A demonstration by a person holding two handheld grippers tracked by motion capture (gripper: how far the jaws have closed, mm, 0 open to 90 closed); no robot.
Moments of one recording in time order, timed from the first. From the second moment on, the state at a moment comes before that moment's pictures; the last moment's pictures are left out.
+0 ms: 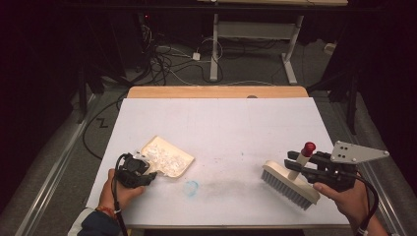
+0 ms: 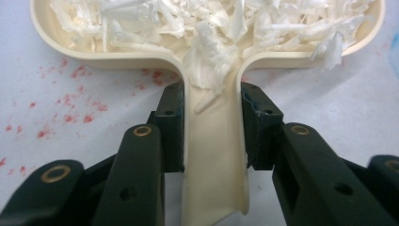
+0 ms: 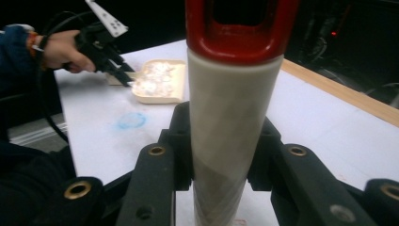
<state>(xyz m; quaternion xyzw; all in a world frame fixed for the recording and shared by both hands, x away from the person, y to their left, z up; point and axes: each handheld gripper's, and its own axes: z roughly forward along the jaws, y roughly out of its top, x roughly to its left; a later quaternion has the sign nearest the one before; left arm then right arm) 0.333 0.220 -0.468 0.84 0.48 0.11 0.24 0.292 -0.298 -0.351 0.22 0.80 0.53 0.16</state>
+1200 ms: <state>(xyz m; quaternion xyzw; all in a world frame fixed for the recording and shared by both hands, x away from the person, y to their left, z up) 0.332 0.182 -0.461 0.81 0.44 0.17 0.34 0.372 -0.293 -0.365 0.28 0.83 0.46 0.15</state>
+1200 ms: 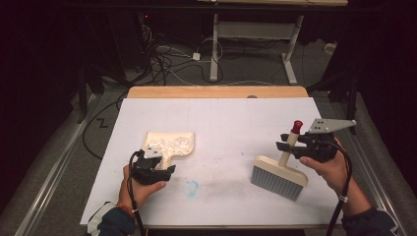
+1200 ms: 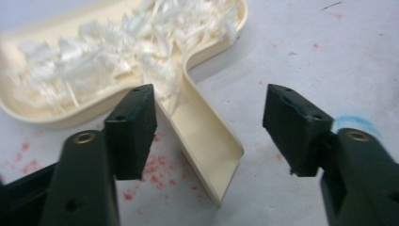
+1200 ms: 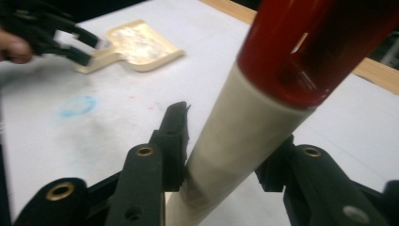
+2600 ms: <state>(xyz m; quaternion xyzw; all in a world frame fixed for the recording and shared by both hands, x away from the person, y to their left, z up) 0.288 0.198 -0.469 0.82 0.36 0.25 0.37 0.461 -0.252 -0.393 0.41 0.76 0.43 0.28</state>
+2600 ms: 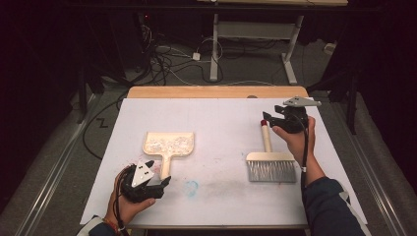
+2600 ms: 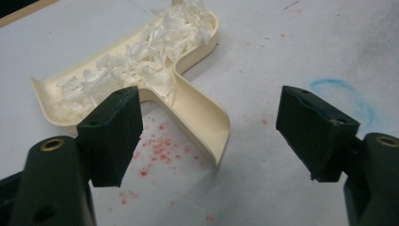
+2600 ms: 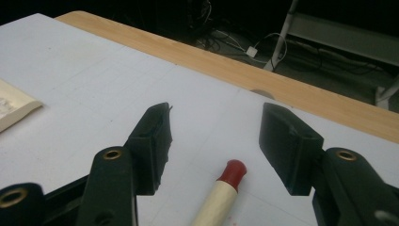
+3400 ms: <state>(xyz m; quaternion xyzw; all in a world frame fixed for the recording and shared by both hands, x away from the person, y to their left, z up) 0.288 0.190 -0.473 0.83 0.34 0.25 0.35 0.423 -0.242 -0.383 0.37 0.73 0.47 0.33</state>
